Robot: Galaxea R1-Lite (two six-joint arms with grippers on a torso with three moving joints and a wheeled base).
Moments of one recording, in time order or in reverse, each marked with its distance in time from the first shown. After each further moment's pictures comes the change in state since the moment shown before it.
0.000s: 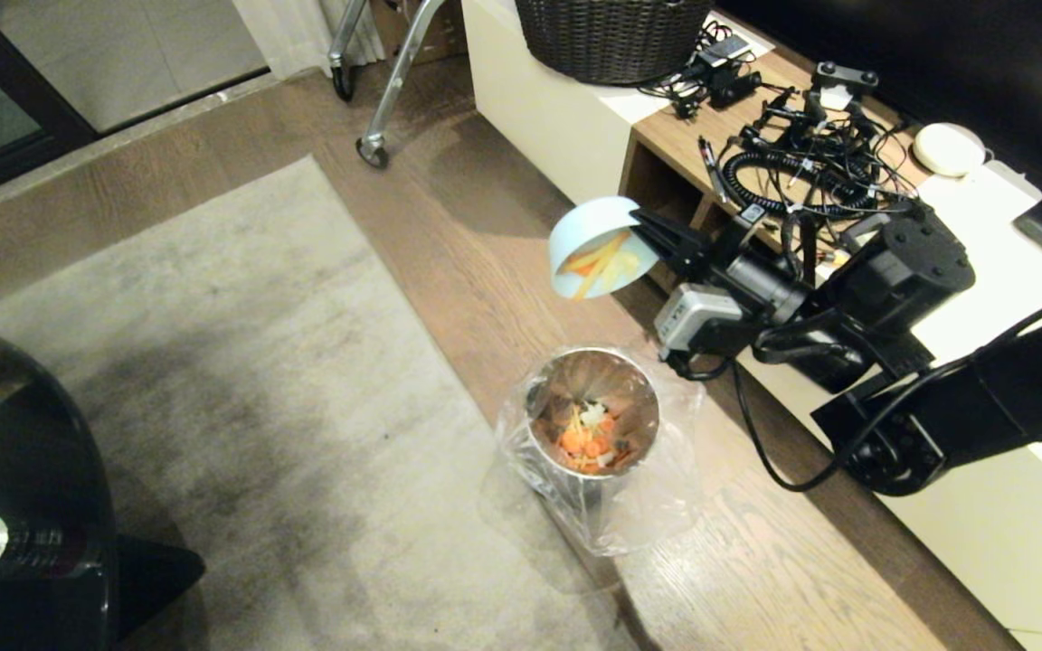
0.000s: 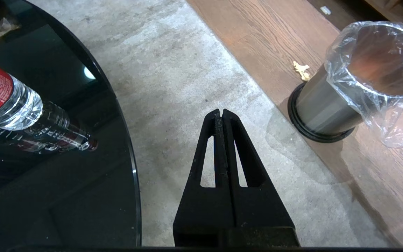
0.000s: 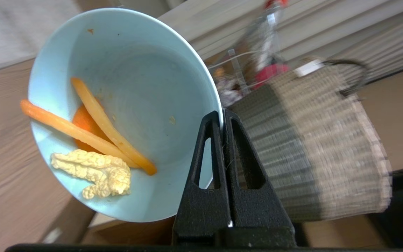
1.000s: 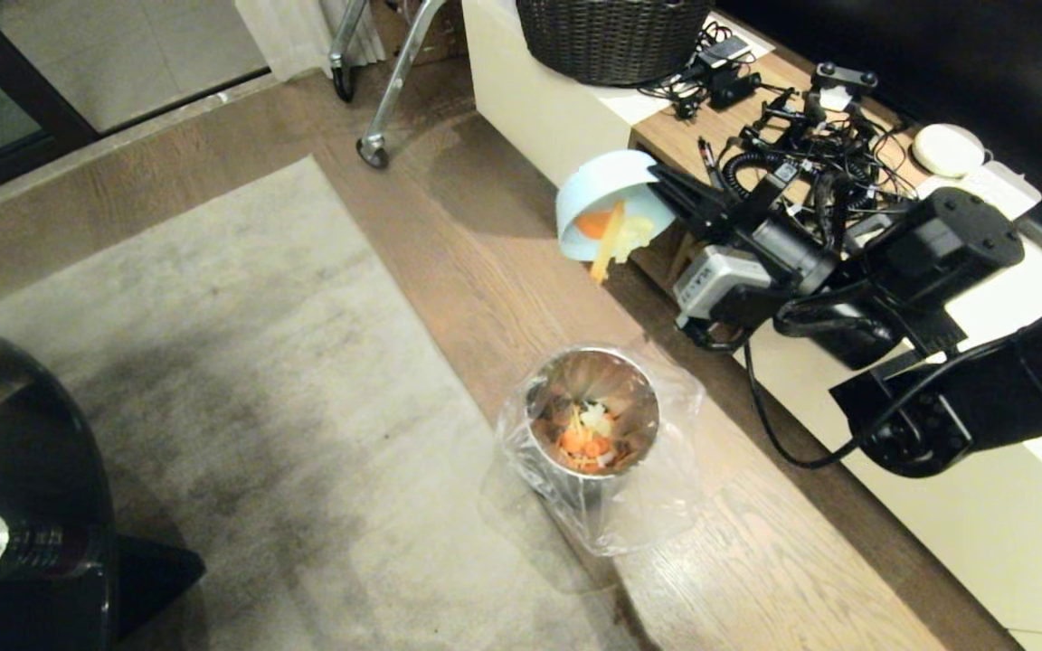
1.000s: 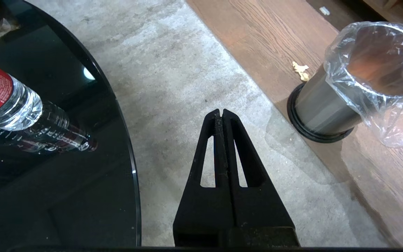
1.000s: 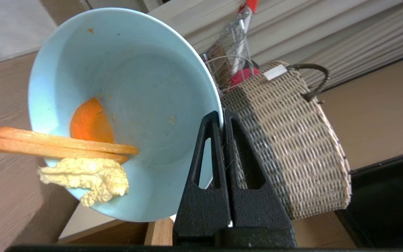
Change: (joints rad) left arm 0.000 0.000 0.000 0.000 0.000 0.000; right arm -0.010 -0.045 -0.030 -0.003 0.004 0.011
